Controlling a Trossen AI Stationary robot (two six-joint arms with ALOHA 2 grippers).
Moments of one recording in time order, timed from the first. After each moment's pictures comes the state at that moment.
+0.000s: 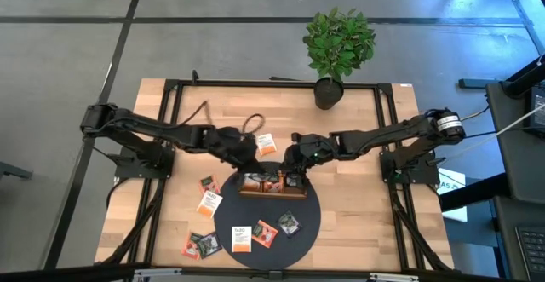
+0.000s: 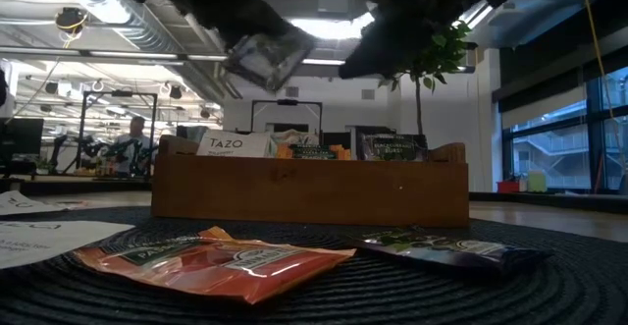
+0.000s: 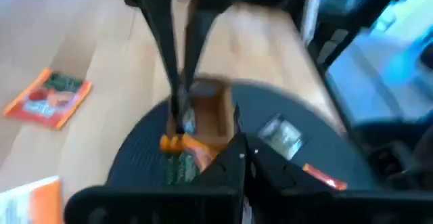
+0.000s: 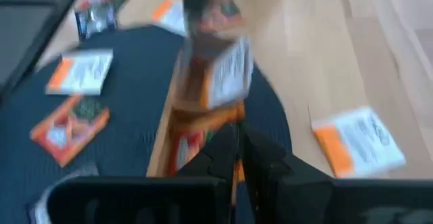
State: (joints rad) left arm -0.06 1.35 0.81 0.03 0.20 -0.22; right arm 0.10 1.55 0.99 -0.09 -0.03 0.05
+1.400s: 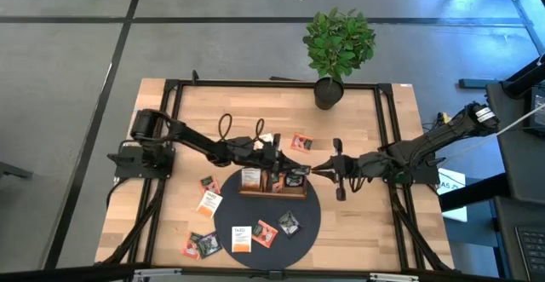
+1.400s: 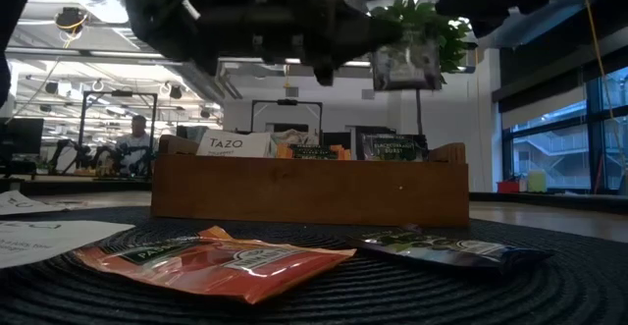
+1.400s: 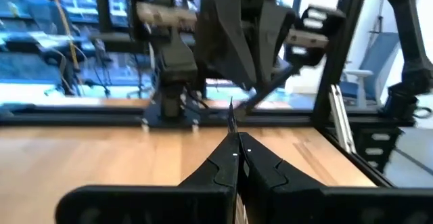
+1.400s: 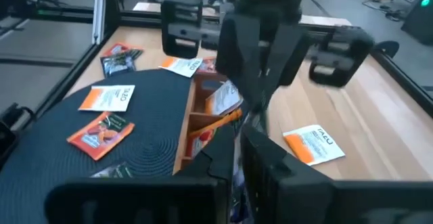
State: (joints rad) left arm -0.06 1.86 0.85 1.02 0.05 -0.08; right arm 0.40 1.06 0.60 0.09 0.39 0.08
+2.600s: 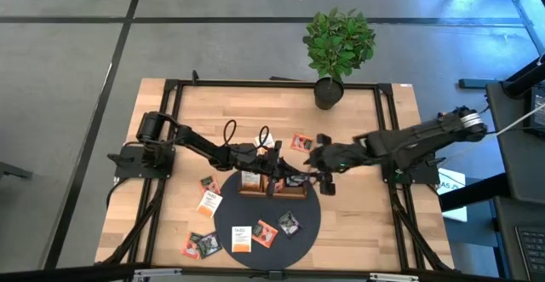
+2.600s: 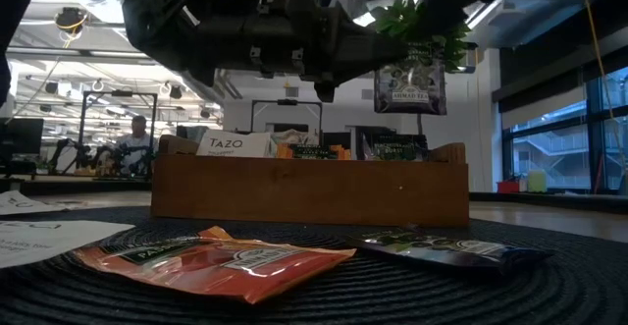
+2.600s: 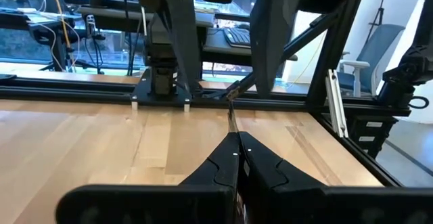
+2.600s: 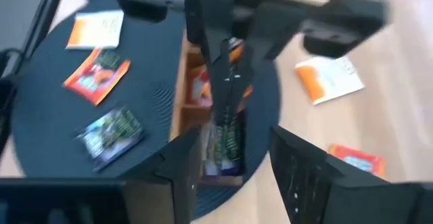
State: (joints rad) left arm -0.09 1.91 0.86 1.02 0.03 -0.12; right arm 0.24 1.35 1.07 -0.54 0.13 0.18
